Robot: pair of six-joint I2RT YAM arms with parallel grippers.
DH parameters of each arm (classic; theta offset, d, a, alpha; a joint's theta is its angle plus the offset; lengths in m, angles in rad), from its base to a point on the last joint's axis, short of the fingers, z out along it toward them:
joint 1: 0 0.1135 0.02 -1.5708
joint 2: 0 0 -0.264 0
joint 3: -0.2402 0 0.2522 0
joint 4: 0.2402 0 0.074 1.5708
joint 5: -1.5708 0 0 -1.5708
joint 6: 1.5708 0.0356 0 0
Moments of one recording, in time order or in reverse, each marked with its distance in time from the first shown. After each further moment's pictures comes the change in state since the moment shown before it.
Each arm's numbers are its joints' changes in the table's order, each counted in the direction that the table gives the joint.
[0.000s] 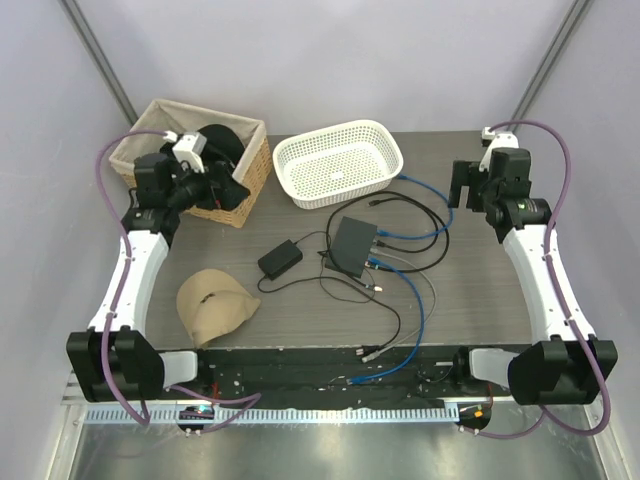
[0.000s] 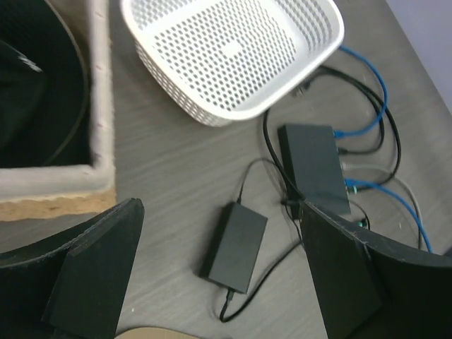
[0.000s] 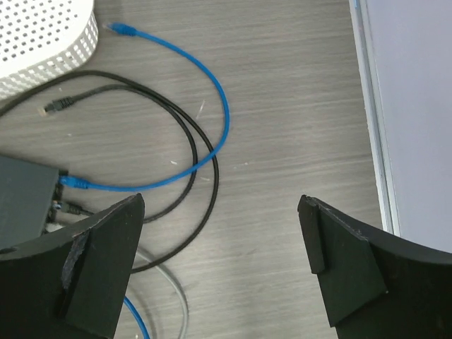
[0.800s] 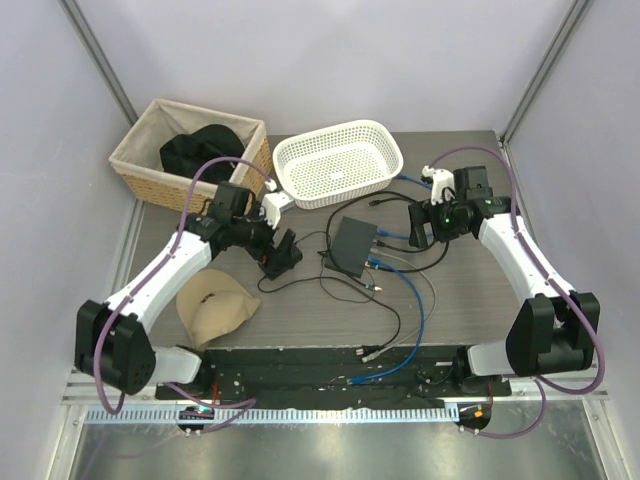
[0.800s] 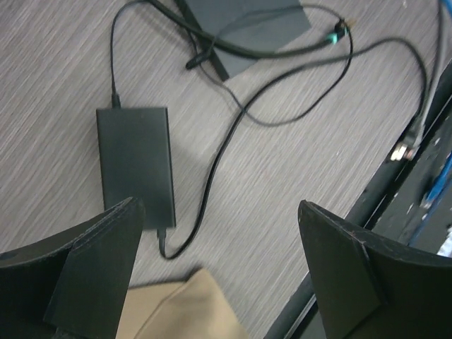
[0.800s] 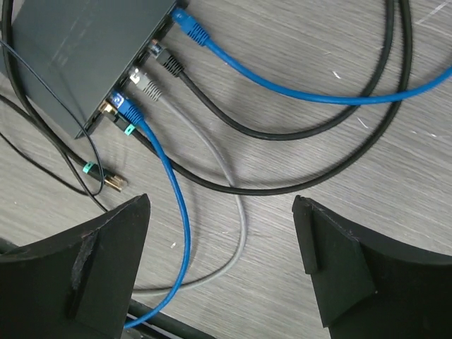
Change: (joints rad) left arm -0.428 0.115 0.058 0.320 0.050 0.355; right arm 0.099 0.161 0.113 0.142 0.423 -0.223
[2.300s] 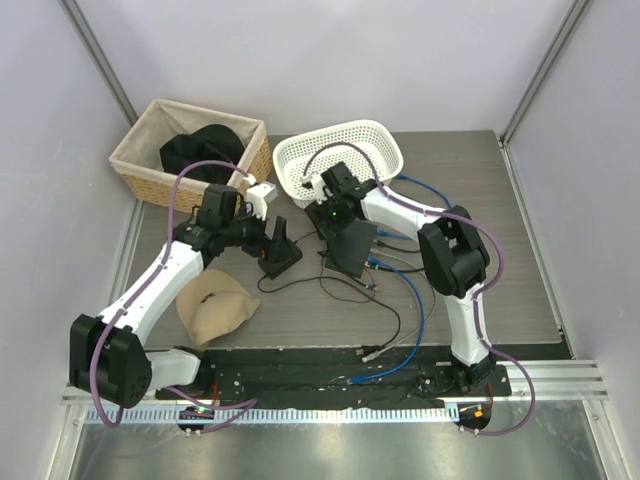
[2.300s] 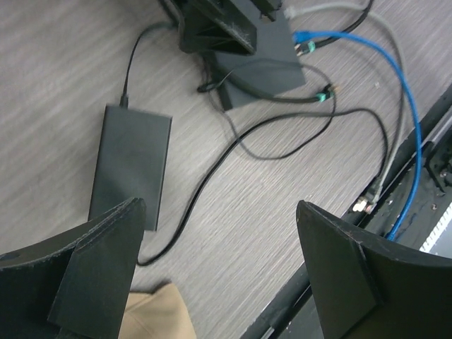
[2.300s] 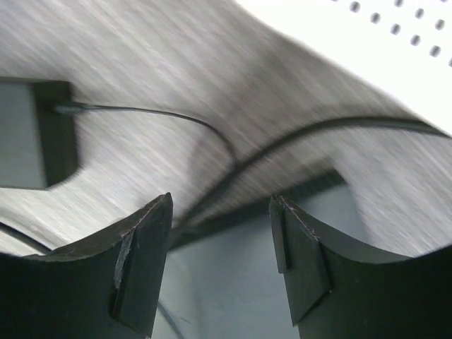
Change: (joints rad) left arm 0.054 -0.116 0.096 -0.140 0.011 -0.249; right arm 0.518 0.698 -0.499 -0.220 -0.159 0.103
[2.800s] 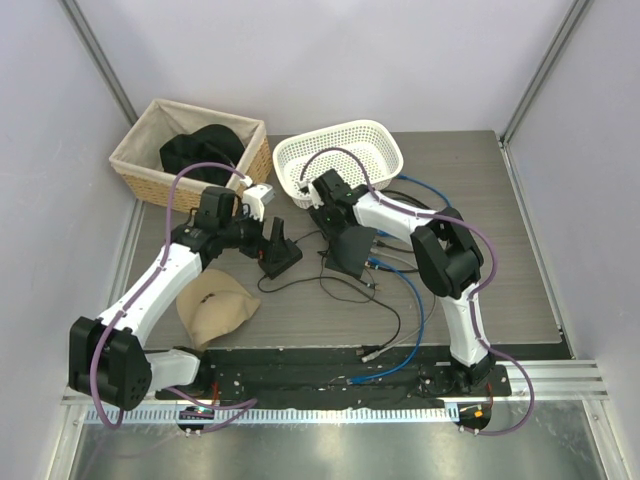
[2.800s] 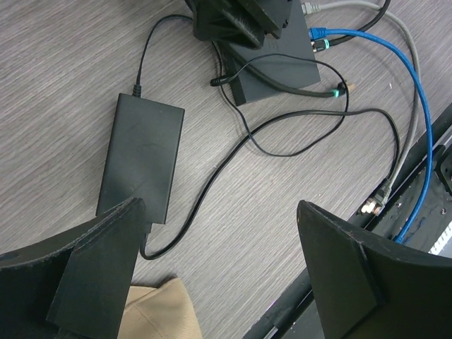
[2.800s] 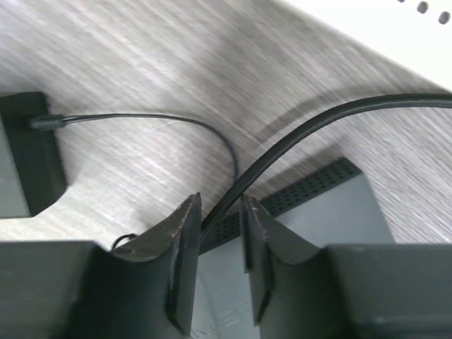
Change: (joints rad) left arm 0.019 -0.013 0.035 -0.005 0.022 -0.002; right arm 0.058 0.029 -0.008 0.009 -0.135 0.082
